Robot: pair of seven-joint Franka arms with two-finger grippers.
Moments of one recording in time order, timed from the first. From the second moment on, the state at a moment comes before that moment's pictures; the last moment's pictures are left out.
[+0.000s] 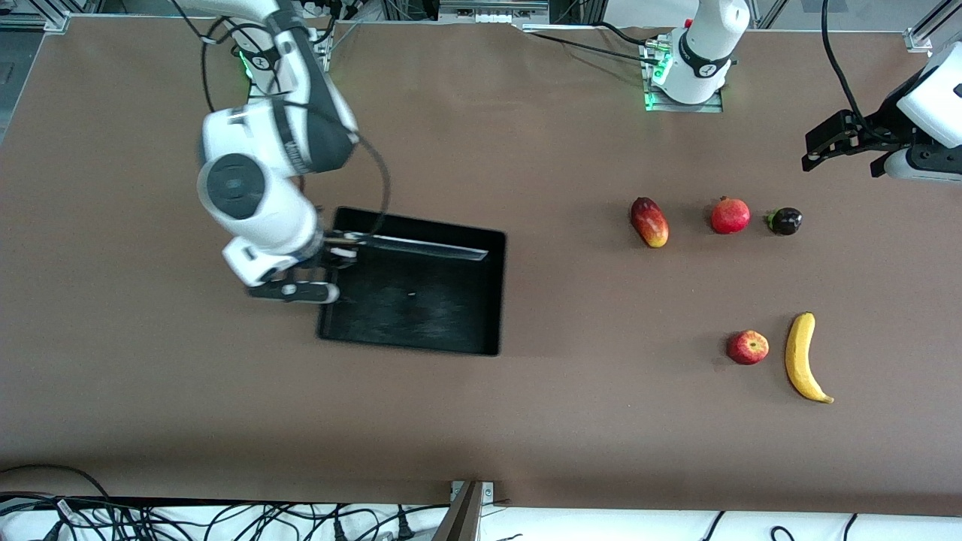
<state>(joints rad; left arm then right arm) -0.12 -0.02 0.07 -1.55 -0.03 1.49 0.01 0.76 0.43 -0.50 -1.60 0.19 1.89 0.28</state>
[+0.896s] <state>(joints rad) -0.11 -0.02 0.07 -1.56 -0.03 1.49 0.01 0.51 0.39 -0.65 -2.01 0.24 2.09 -0.24</state>
